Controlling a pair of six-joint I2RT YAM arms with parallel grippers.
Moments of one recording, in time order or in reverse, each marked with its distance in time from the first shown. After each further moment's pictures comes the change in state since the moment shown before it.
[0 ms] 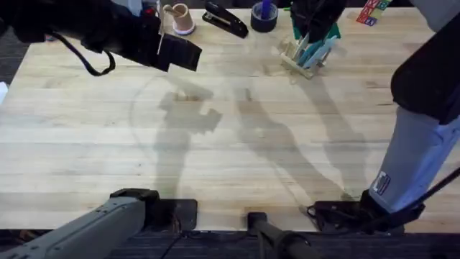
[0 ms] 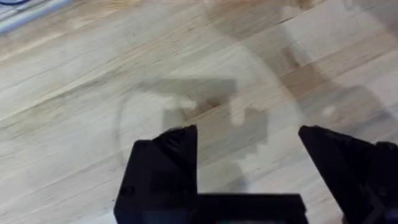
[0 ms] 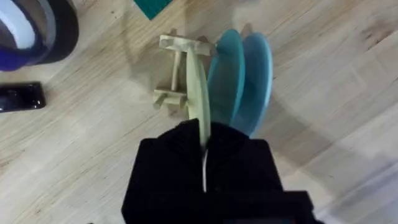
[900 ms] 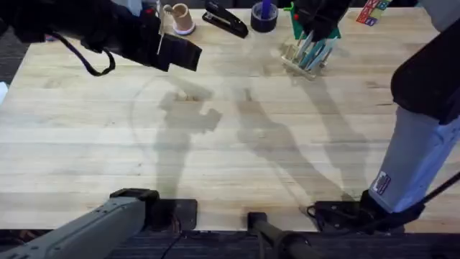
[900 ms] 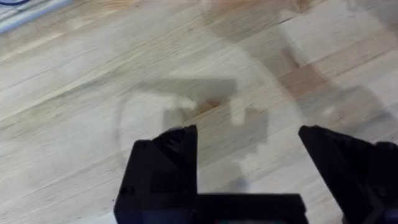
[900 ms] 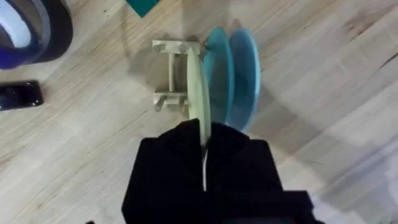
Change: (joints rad) left arm 0.000 0.000 0.000 0.000 0.000 0.000; right arm 0.000 0.000 0.064 -0.095 0.004 0.037
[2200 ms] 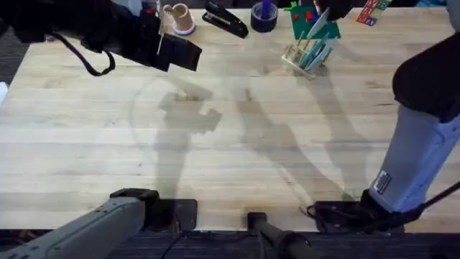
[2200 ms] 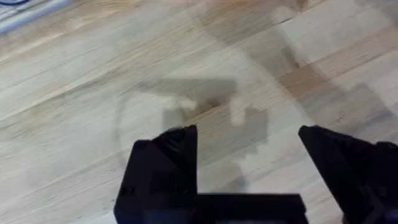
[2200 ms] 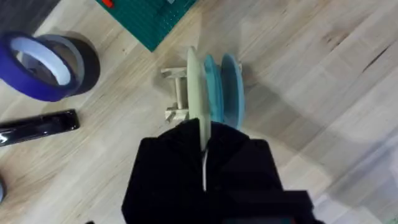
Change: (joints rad) left arm 0.000 0.000 0.000 0.000 0.000 0.000; right arm -0.023 0.008 0.202 -0.108 0.052 0.072
